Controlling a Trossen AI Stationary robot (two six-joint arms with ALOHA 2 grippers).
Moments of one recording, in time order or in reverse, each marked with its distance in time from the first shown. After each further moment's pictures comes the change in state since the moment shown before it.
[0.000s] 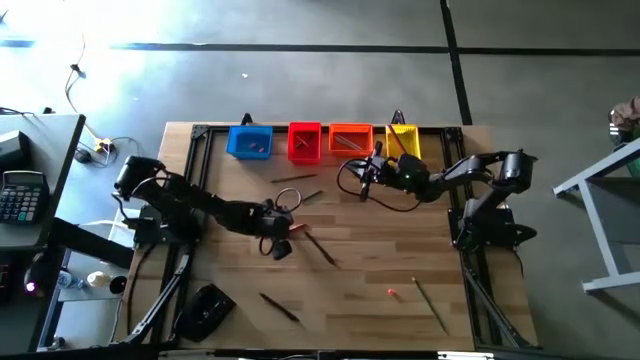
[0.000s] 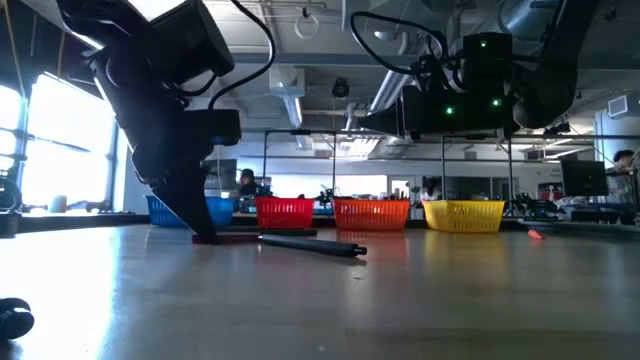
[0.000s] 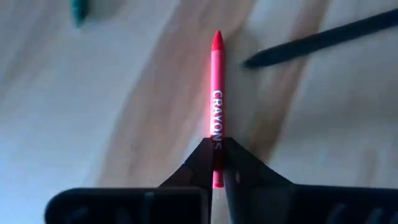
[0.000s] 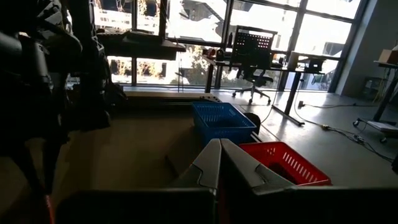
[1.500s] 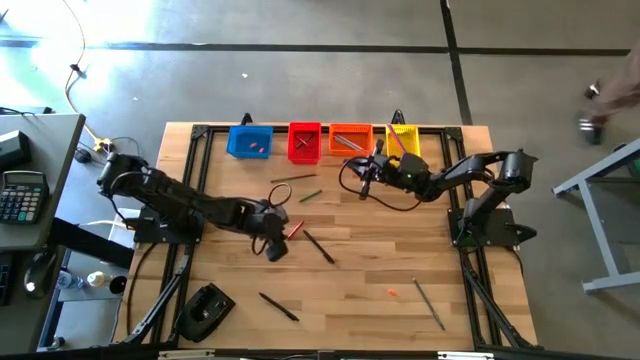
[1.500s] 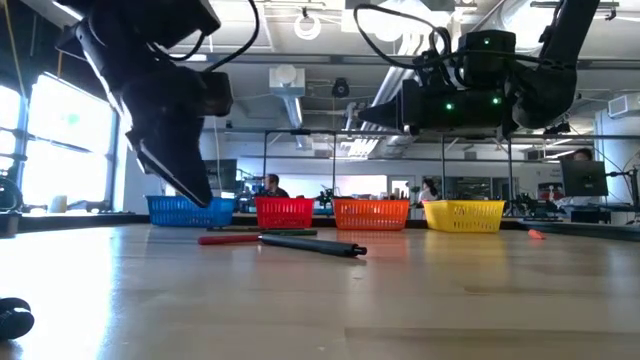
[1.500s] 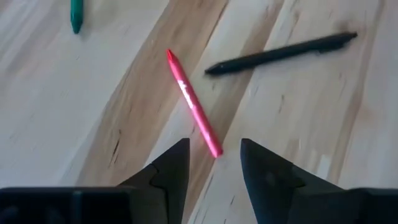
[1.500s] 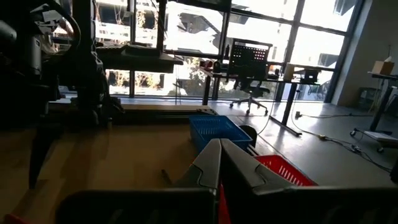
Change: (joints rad) left arm -0.040 -0.149 0.000 -0.050 0.058 -0.081; right arm -0.007 0.000 0.000 0.053 0.000 0.003
